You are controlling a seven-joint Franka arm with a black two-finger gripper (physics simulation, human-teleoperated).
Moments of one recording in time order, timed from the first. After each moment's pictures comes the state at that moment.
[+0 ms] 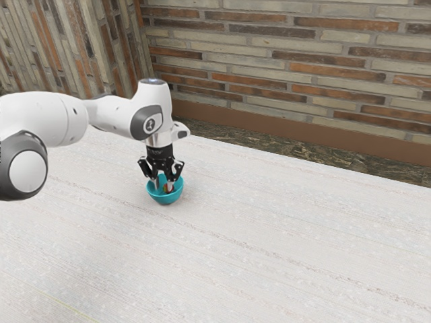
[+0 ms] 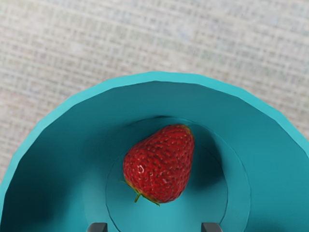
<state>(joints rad) 0.24 0.74 -0.22 -1.36 0.21 1.97 -0.29</state>
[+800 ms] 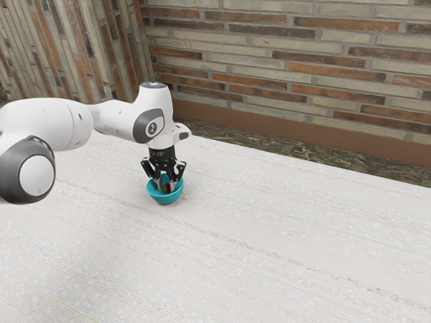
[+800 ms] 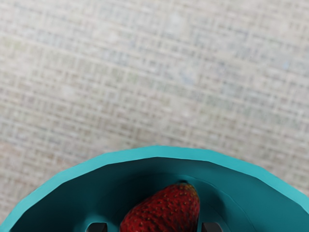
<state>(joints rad) 0.24 0.81 -0.21 -1.29 0.22 2.01 -0.28</state>
